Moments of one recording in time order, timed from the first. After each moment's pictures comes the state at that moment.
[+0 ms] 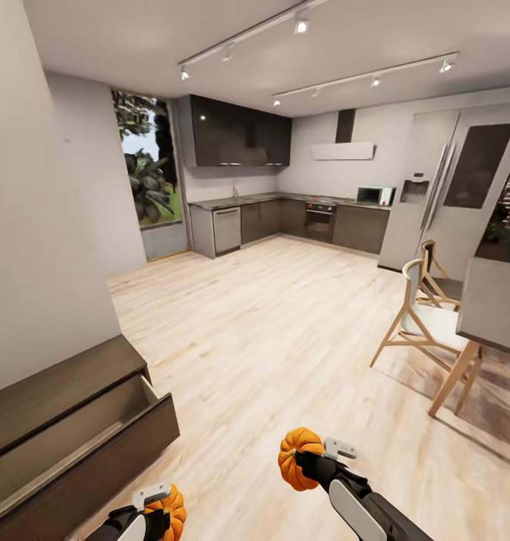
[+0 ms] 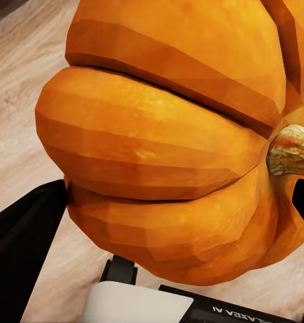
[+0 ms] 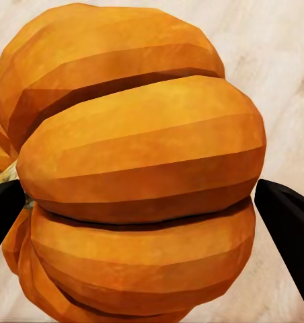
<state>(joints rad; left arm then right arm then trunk) -0.40 0.11 -0.44 -0.50 0.76 0.35 0.33 -0.42 -0.10 0.65 -0.83 -0.97 0.19 -0.40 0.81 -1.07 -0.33</state>
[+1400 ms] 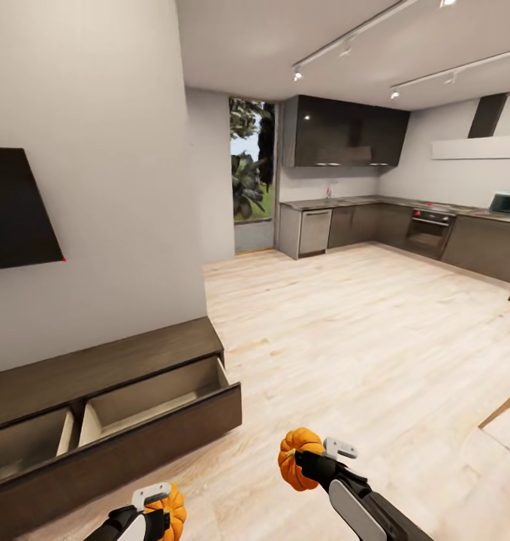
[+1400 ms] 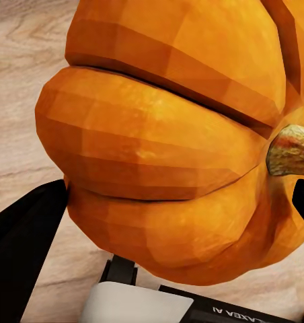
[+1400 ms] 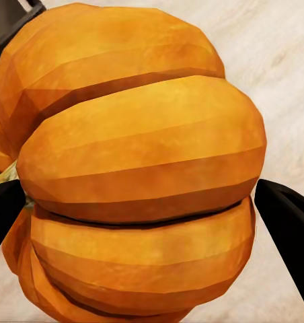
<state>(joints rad) -0.40 0.11 -0.44 -0.50 0.76 0.35 0.33 -0.42 -0.10 0.65 -0.83 -0.97 0.19 -0.40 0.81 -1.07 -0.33</state>
